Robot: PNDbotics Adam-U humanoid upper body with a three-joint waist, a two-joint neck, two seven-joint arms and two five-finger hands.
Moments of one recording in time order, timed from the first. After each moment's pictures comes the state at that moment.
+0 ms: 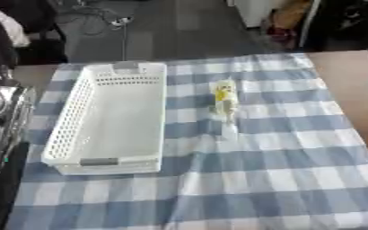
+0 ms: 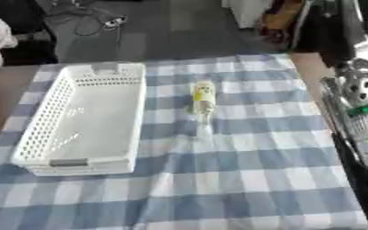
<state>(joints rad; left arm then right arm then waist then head) -0.42 0.41 -0.06 -1.99 -0.04 -0.16 0.53 -0.62 -0.47 0.22 -1.86 0.27 0.10 0.04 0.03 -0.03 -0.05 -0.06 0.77</state>
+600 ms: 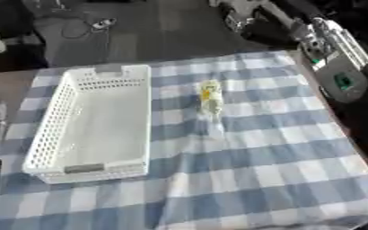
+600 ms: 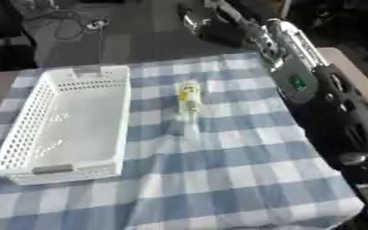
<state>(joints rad) -0.41 0.41 -0.07 -1.99 -0.04 -0.15 0.51 -0.89 -0.48 0.33 -1.34 0.73 -0.01 0.29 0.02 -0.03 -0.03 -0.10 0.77</state>
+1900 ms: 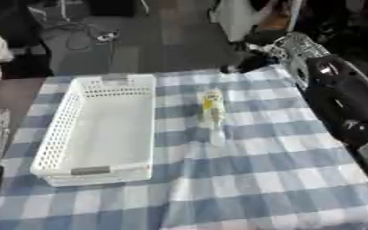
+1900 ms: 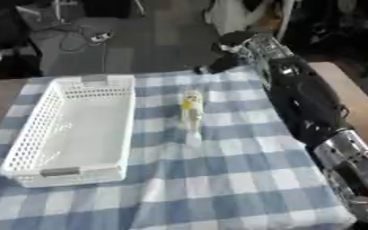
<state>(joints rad) -0.37 0.41 -0.08 -1.99 -0.04 -0.13 0.49 -1.09 -0.31 0.18 -0.66 1.28 -0.06 0.61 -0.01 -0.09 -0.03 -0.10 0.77</state>
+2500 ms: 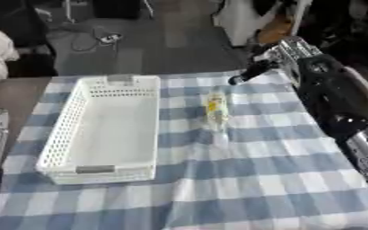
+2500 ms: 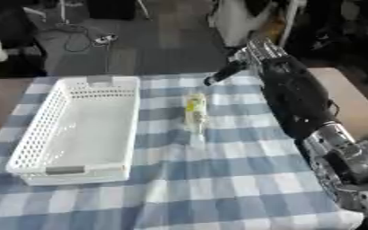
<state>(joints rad) -0.39 0.39 -0.09 -1.99 -0.04 -0.13 0.48 -1.14 -0.29 0.08 -0.55 1.43 0.03 0.86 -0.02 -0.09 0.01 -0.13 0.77</state>
